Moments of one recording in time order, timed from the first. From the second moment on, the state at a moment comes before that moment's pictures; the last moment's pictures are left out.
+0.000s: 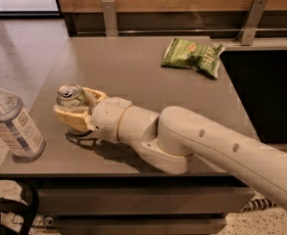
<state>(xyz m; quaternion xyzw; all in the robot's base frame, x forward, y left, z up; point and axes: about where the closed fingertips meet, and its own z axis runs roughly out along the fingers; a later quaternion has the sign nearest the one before) 0.495 0.161 0.880 -0.36 0.62 0.38 0.58</state>
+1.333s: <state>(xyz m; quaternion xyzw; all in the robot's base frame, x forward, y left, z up) 0.495 0.161 0.883 -0.36 0.62 0.38 0.58</state>
